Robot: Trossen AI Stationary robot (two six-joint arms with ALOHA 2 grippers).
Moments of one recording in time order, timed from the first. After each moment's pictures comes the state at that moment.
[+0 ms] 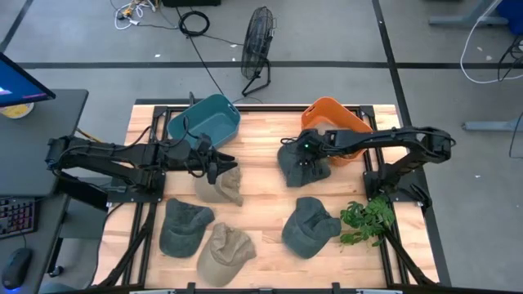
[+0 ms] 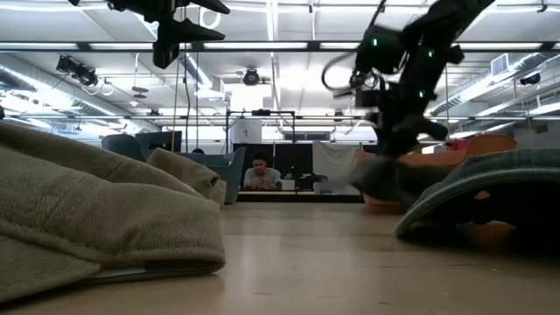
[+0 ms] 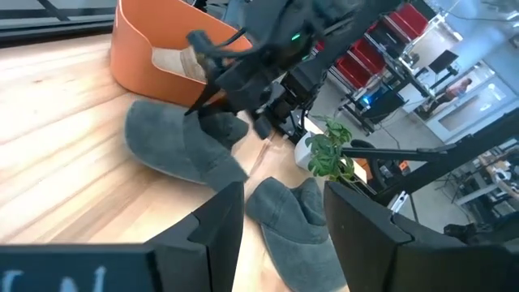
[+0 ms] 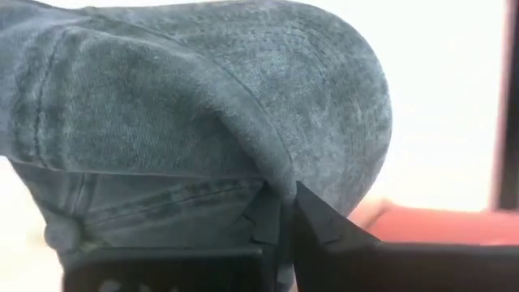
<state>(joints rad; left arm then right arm) -0.04 0.98 0.72 0.00 -0.19 -0.73 -0.26 1.45 0.85 -0.50 0.14 -0.46</state>
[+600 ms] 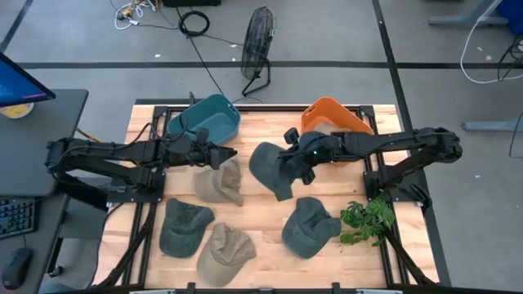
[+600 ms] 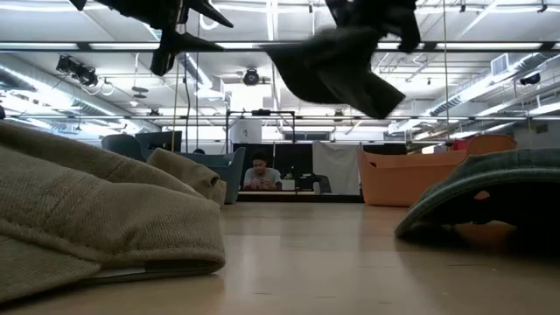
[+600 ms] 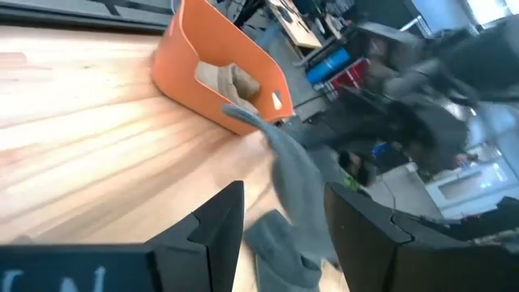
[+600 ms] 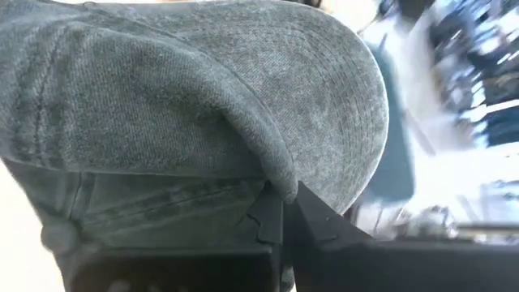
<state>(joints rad) 0.03 0.98 0.72 0.00 -0.24 -0.93 0.00 1.37 1.14 -0.42 0.14 -0.83</state>
